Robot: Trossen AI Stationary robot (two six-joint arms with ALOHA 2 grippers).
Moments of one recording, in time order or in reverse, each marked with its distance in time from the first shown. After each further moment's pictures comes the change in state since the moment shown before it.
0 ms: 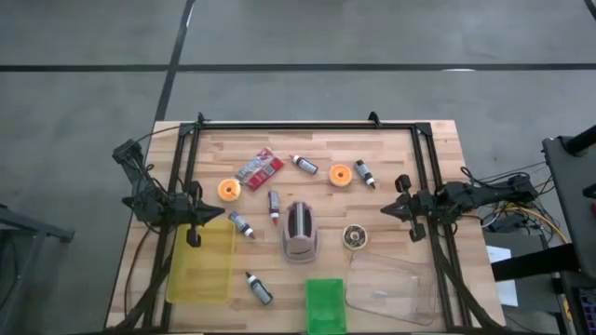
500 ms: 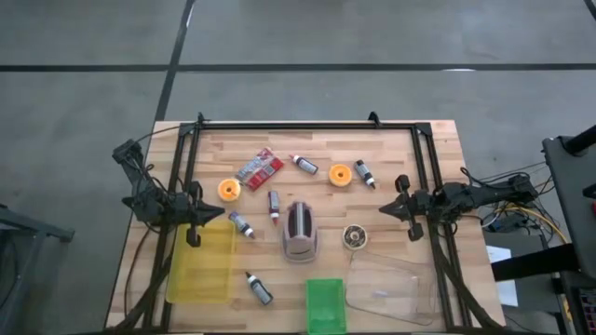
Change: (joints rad) left arm 0.000 0.000 0.000 -0.001 0.000 -0.070; right arm 0.000 0.000 0.000 -0.048 0.034 0.040
